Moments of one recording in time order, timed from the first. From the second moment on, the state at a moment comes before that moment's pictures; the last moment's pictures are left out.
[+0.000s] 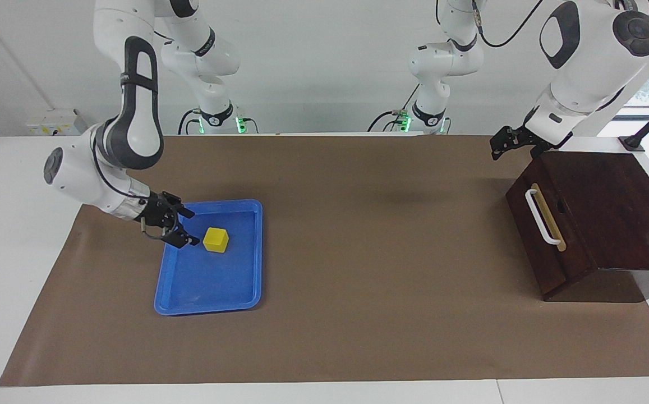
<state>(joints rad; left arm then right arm) 0.02 0.04 -0.10 -1.59 0.01 1.44 -0.02 -0.08 0.22 -0.03 -1.86 0.49 1.87 0.82</state>
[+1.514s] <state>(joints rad) 0.00 0.03 -0.09 -1.59 -0.05 1.54 -0.03 -0.07 0.01 0.00 -1.56 0.00 1.47 -0.12</state>
